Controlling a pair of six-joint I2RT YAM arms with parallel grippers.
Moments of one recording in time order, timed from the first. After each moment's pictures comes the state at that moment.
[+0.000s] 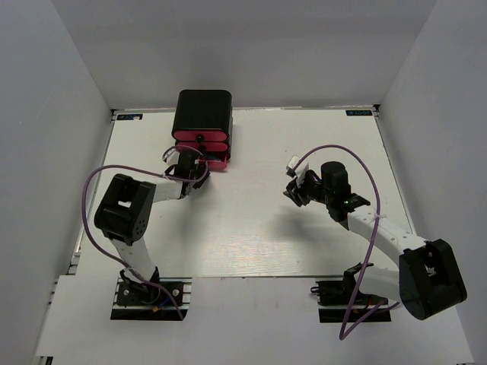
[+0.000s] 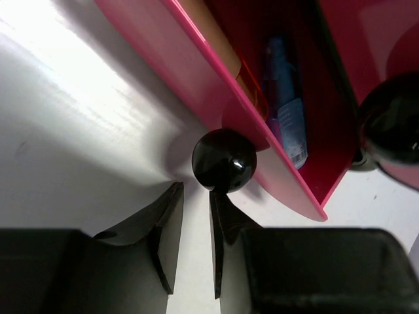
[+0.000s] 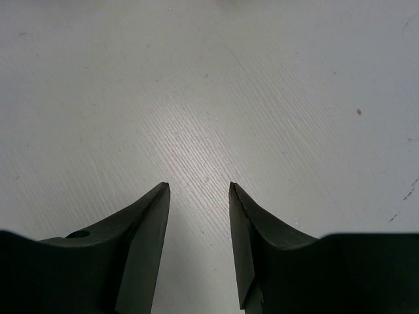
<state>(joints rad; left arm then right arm) -0.33 1.78 0.85 0.18 -0.20 -1.11 0.41 1.19 0.59 0.09 -0.46 -0.45</state>
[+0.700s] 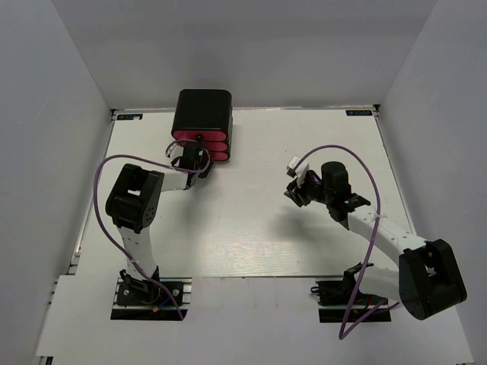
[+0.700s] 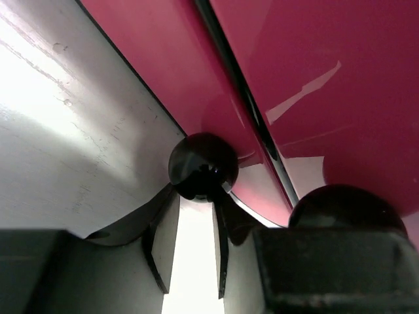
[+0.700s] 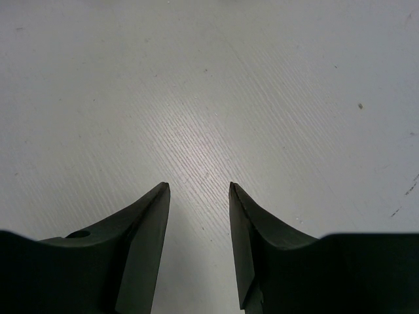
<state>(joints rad) -0.33 1.94 1.01 0.24 -0.19 -1.28 0.41 1.19 0.59 0.08 -0.46 -0.46</state>
